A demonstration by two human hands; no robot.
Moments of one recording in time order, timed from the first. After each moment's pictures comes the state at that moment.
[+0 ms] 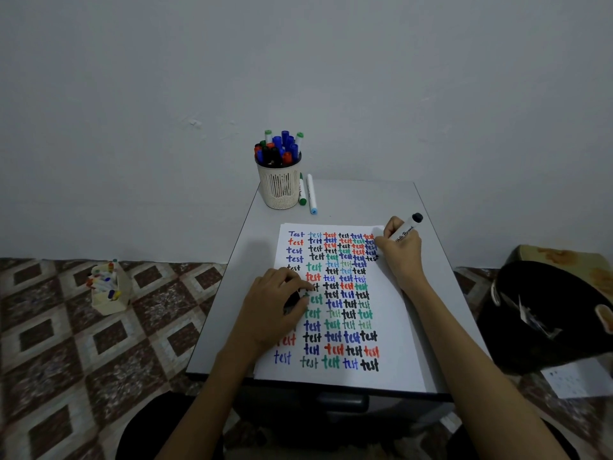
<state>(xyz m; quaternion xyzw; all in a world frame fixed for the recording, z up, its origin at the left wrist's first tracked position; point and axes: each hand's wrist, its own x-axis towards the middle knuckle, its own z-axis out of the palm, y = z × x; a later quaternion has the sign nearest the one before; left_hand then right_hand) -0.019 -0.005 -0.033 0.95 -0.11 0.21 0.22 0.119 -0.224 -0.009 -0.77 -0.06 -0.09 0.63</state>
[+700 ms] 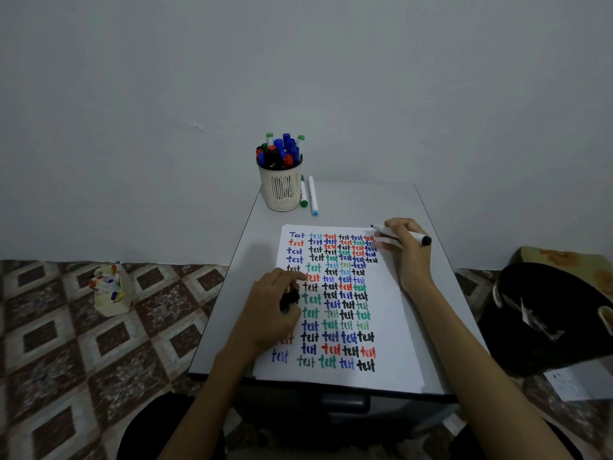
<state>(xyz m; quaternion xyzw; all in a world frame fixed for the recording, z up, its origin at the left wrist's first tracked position) -0.024 -0.003 -0.030 0.92 -0.08 0.18 0.34 0.118 -0.230 -0.008 -0.58 -0.04 -0.07 0.81</state>
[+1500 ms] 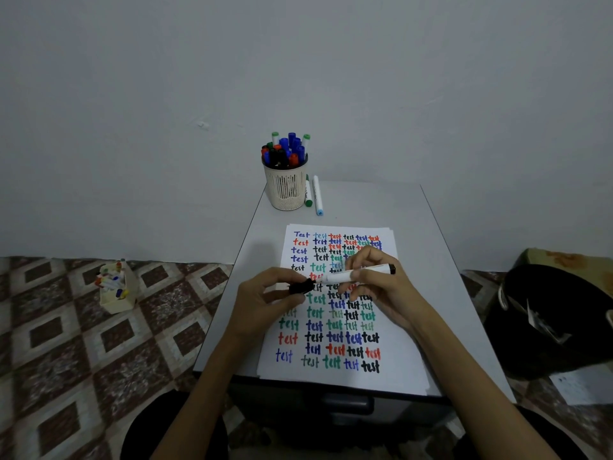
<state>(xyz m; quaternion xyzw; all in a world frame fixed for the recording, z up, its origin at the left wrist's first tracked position) -0.034 0.006 -0.019 0.75 -0.07 0.16 0.64 0.053 -0.211 -0.001 -0.53 -0.20 0.22 0.80</state>
